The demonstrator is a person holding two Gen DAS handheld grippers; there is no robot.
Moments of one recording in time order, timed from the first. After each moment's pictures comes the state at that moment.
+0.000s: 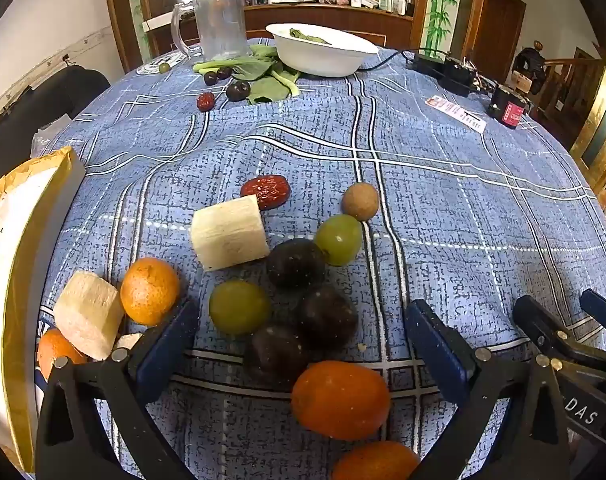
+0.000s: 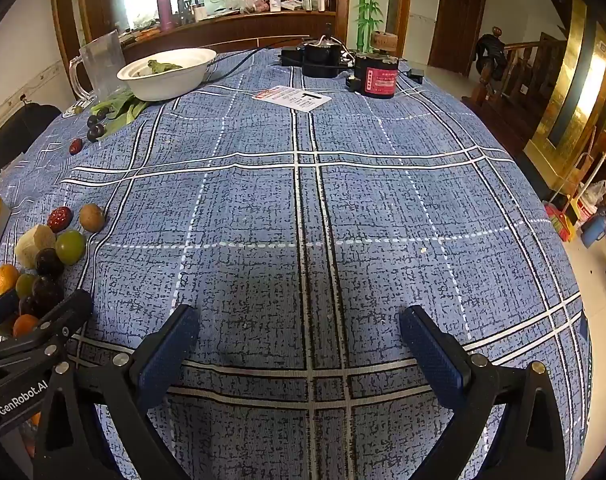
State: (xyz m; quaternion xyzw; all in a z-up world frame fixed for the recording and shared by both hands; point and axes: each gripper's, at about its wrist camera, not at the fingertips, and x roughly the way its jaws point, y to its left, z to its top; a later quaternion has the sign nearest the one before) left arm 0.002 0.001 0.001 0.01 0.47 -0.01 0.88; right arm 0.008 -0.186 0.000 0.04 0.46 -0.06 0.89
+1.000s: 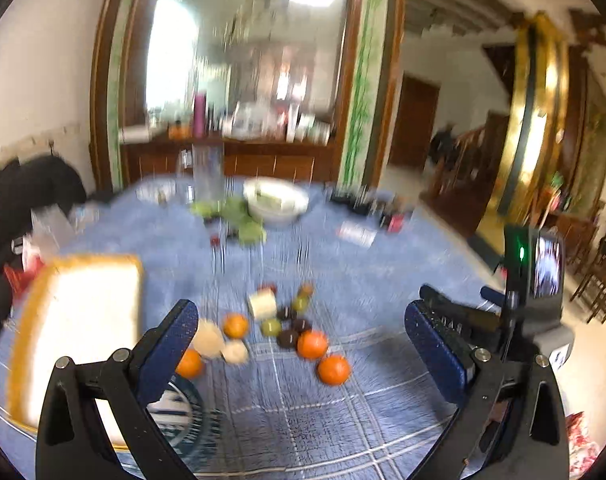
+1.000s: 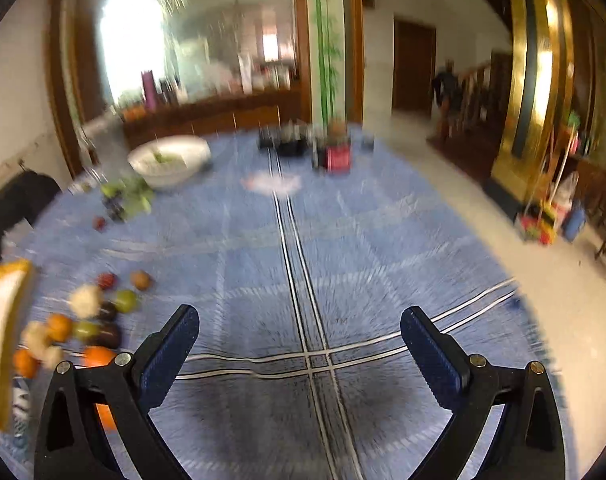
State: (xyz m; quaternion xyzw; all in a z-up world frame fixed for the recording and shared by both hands) left arm -0.176 0.073 0.172 -0.03 0.24 -0.14 0.96; right arm -0.096 -0.168 0.096 0.06 0.28 -0.10 0.95
